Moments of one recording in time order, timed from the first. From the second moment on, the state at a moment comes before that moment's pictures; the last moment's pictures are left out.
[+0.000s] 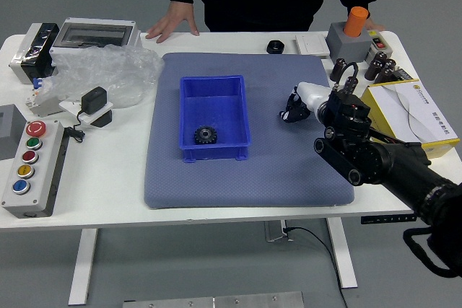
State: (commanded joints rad) left arm -0.17 0.06 -1.62 -0.18 1.78 -0.31 0.31; right arm 0.85 -0.07 0.66 0.61 -1.83 -0.01 -0.33
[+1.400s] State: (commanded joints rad) left arm -0.17 0.06 -1.62 -0.18 1.78 -0.31 0.31; right arm 0.82 -0.05 0.64 0.60 -1.95 -0.14 -0.34
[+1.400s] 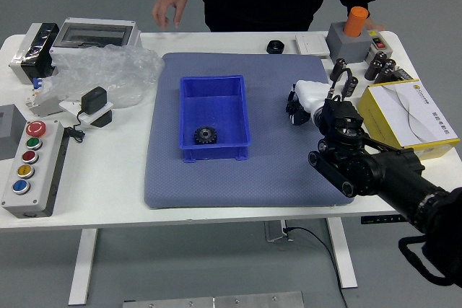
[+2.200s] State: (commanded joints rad) left arm -0.17 0.06 -1.62 -0.18 1.78 -0.31 0.31; right arm 0.81 -0.04 0.65 0.58 -1.89 -0.16 -0.32
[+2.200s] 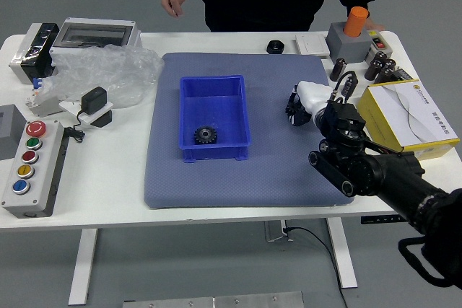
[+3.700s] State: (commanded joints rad) left arm -0.16 0.07 -1.63 -0.18 1.79 -0.31 0.31; right arm 0.84 -0.12 0.68 0.67 -1.85 -0.15 -0.37
